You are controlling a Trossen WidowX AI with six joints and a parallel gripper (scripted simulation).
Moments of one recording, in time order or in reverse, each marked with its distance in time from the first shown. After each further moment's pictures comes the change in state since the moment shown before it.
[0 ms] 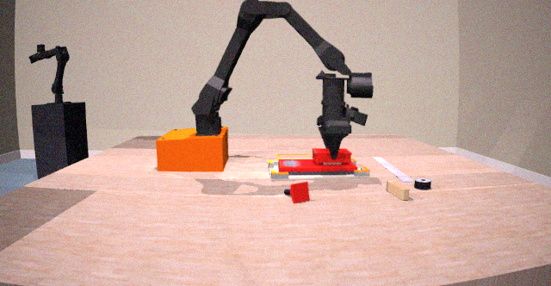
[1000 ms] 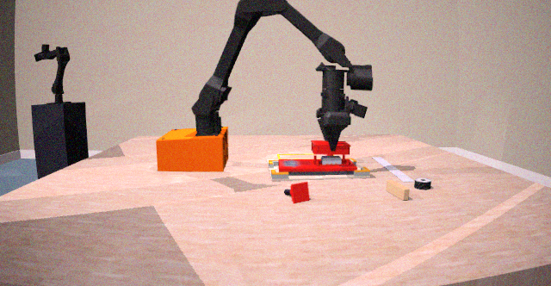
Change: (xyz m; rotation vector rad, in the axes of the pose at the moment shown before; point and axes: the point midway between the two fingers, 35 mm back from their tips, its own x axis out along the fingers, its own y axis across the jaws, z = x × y) arm -0.022 0.001 -0.003 -0.004 0.013 0.002
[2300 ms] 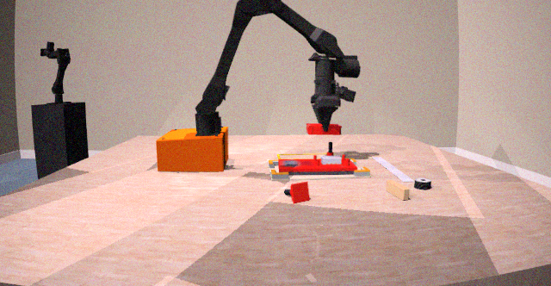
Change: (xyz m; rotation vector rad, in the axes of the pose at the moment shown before) arm -0.035 0.111 -0.004 -0.001 -0.010 0.000
